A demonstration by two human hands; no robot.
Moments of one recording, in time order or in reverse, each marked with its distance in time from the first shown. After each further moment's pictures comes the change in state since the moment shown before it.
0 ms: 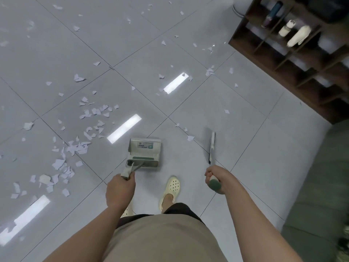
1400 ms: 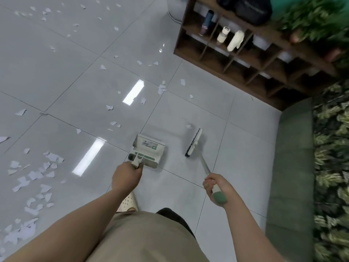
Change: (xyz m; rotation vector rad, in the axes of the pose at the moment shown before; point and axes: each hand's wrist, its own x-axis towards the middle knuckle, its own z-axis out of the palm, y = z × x) left_hand 0.153 0.364 0.126 0.306 -0.289 0.453; right_hand 0.021 -0.233 -0.104 0.813 -0.147 0.034
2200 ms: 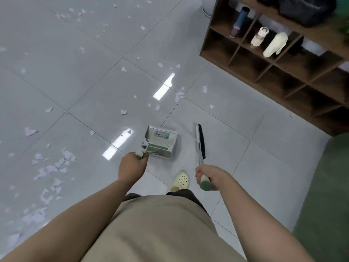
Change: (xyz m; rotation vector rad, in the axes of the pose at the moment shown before) left_hand 0.136 0.193 0.037 -0.091 0.145 -0.202; right_hand 0.121 -0.248 0.108 -0.942 0.064 0.122
